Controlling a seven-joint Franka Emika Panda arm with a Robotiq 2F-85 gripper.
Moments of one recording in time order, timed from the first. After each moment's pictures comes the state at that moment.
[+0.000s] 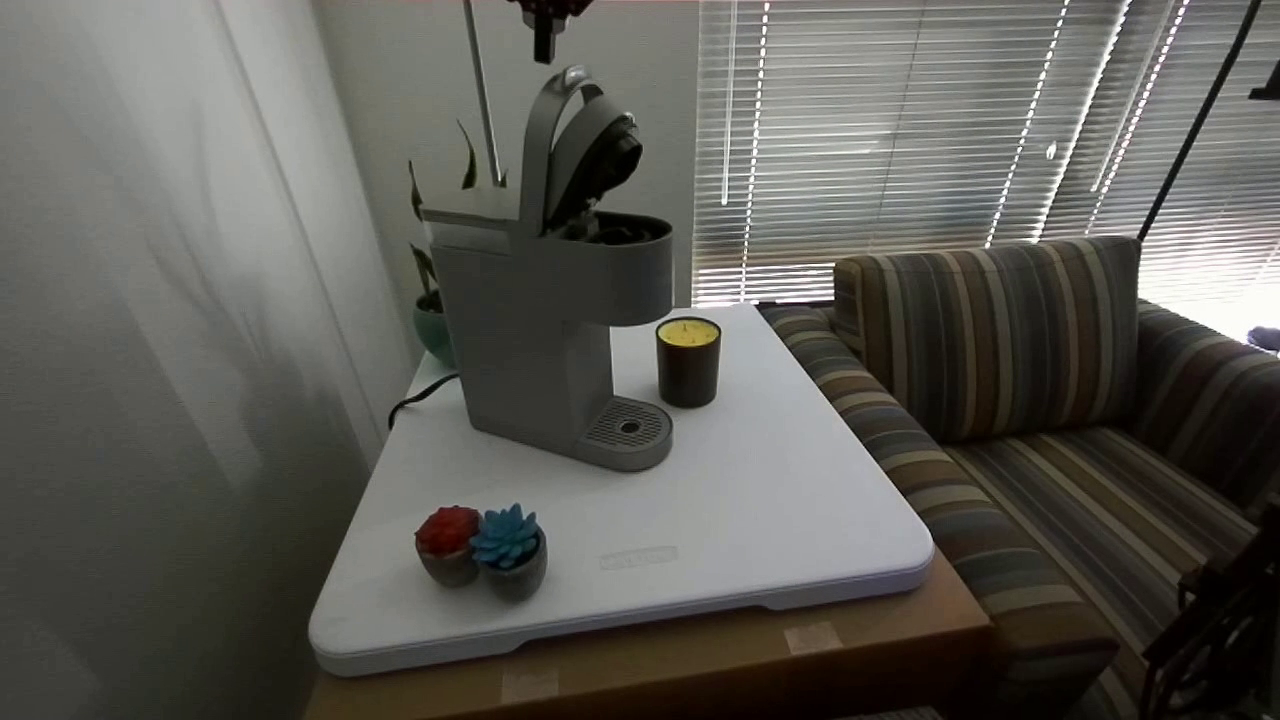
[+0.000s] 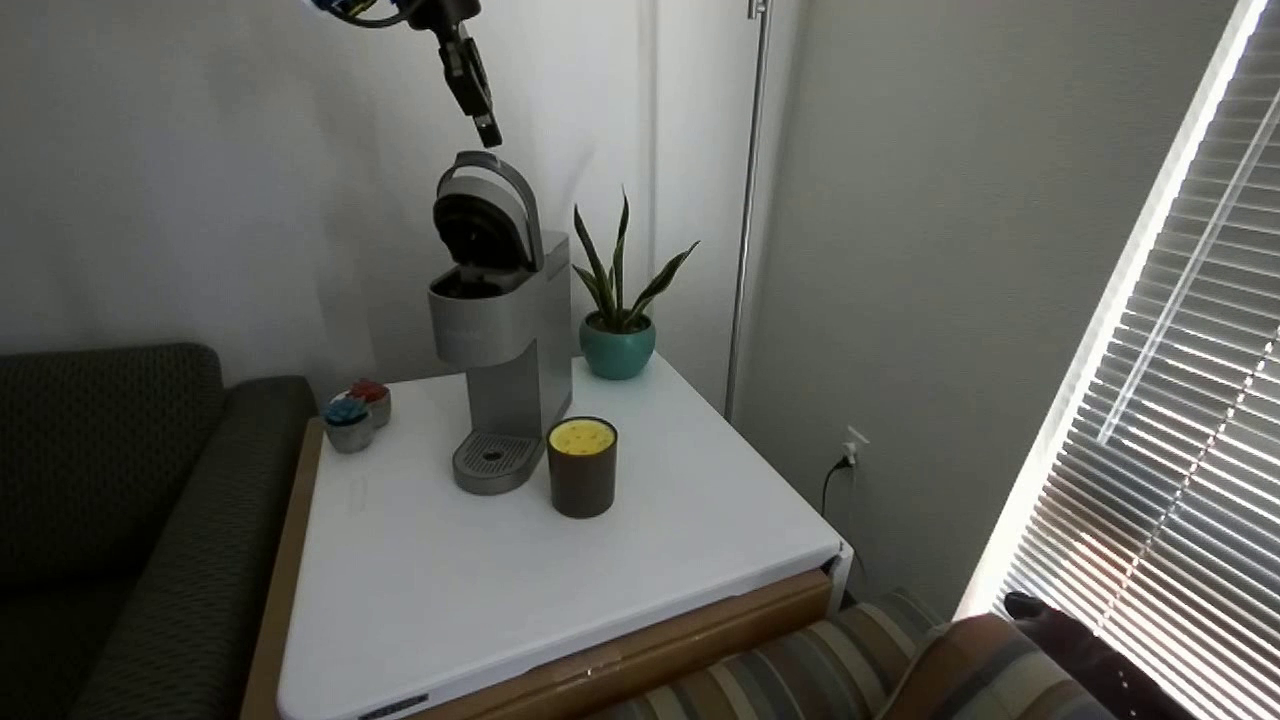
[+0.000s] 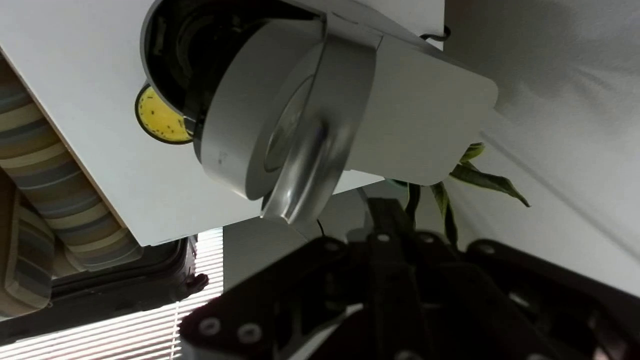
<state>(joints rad) 0.25 0.59 -0.01 -1.17 -0.15 2.10 1.09</state>
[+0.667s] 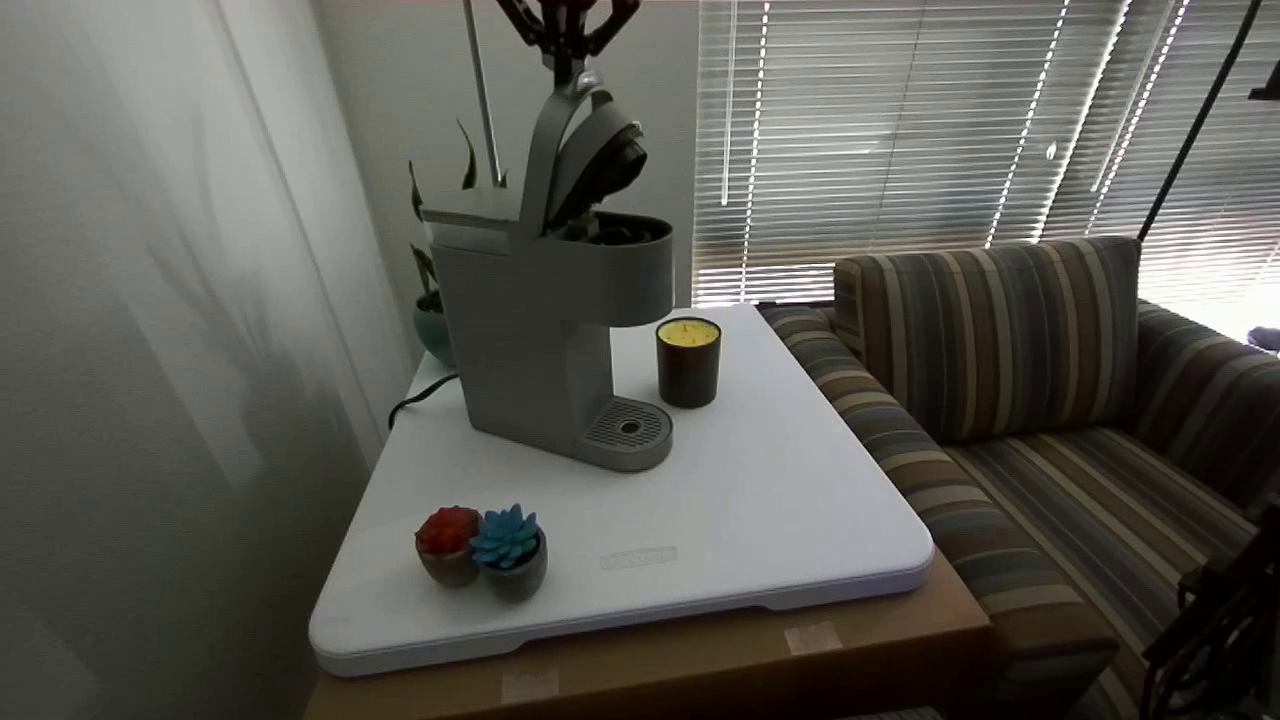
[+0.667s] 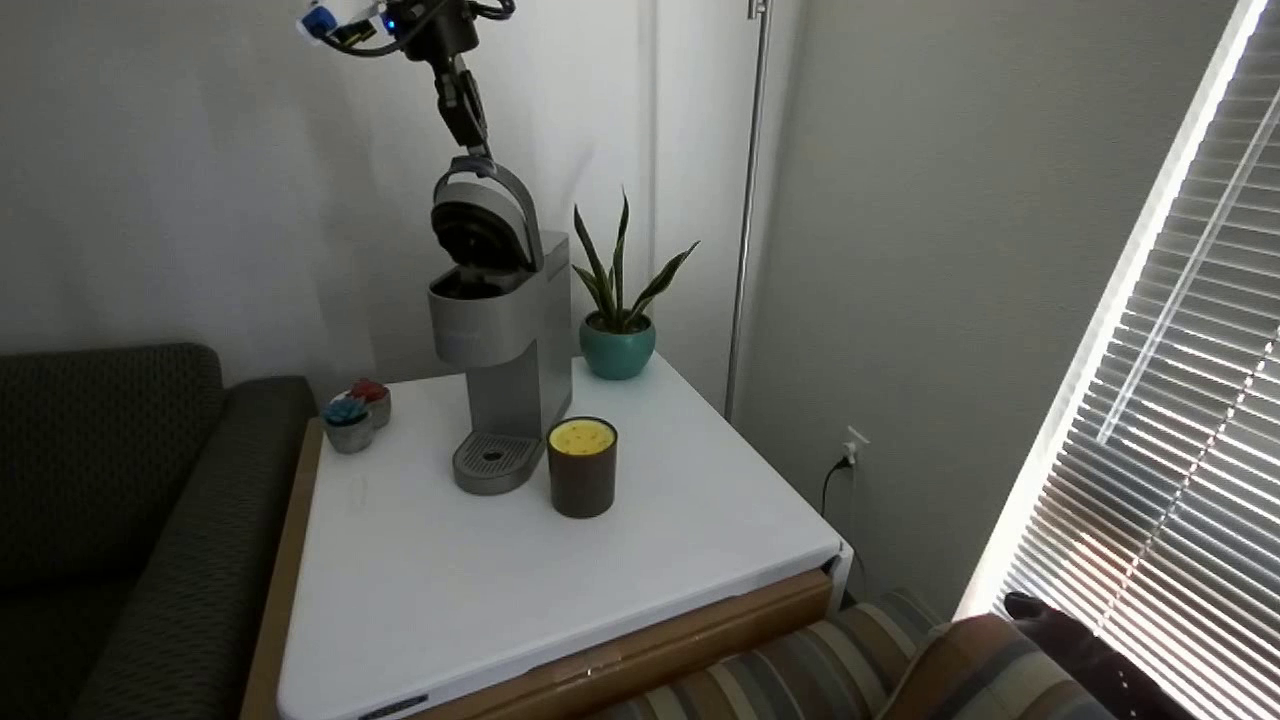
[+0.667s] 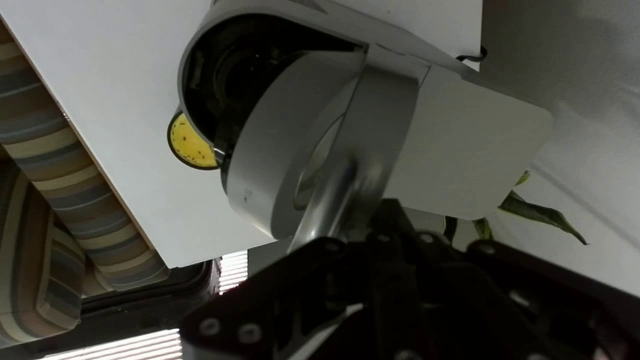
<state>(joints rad) 0.25 0.58 -0.01 -1.24 -0.15 2.09 1.11</state>
